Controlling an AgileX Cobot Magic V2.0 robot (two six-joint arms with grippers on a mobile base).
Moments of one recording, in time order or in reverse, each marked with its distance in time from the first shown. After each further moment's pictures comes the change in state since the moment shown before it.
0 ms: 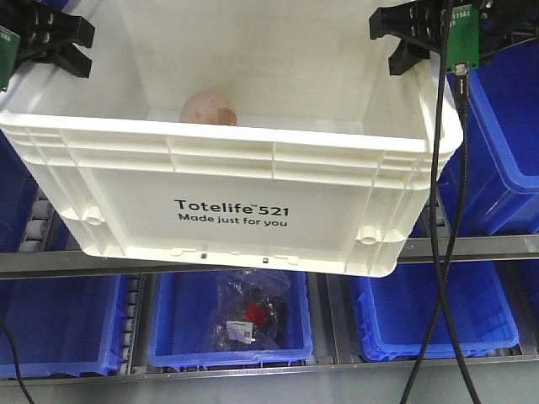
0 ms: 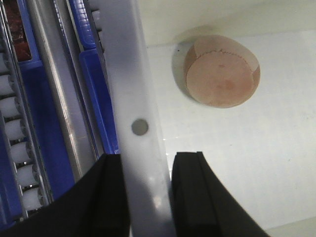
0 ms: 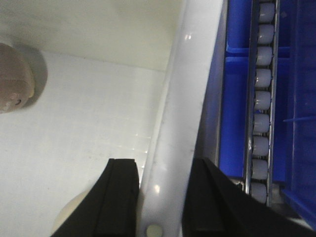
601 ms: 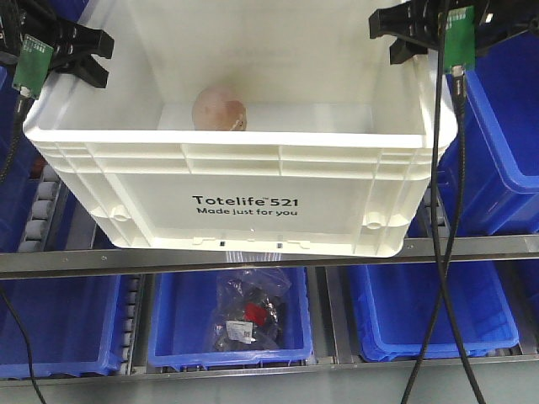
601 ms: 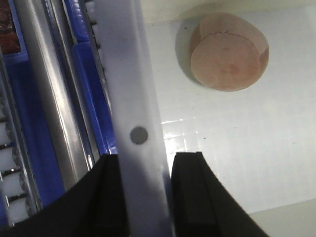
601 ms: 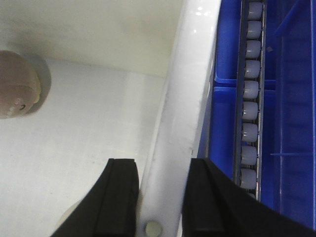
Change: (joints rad) left arm -0.001 0.066 0.001 -0.017 -0.052 0.001; right arm -0.001 0.000 0.067 -0.043 -0.148 -0.035
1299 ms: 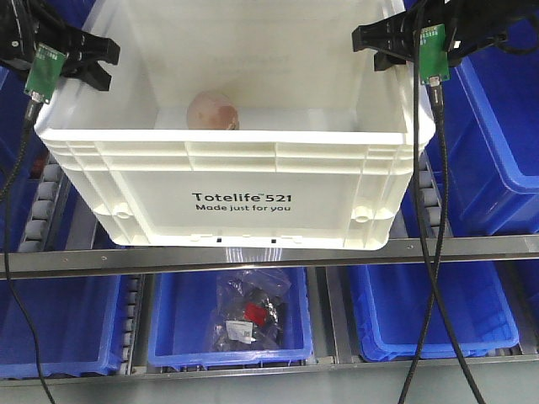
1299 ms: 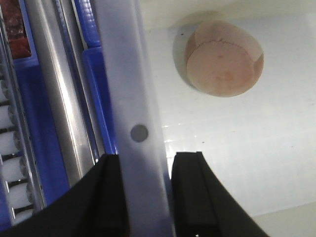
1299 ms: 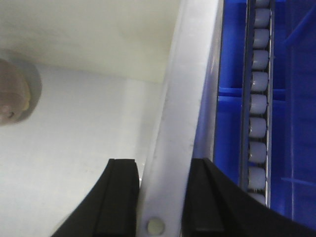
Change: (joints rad) left arm 0.007 0.061 0.000 0.019 -0.052 -0.002; right arm -0.003 0.085 0.008 -0.003 -0.128 -0.007
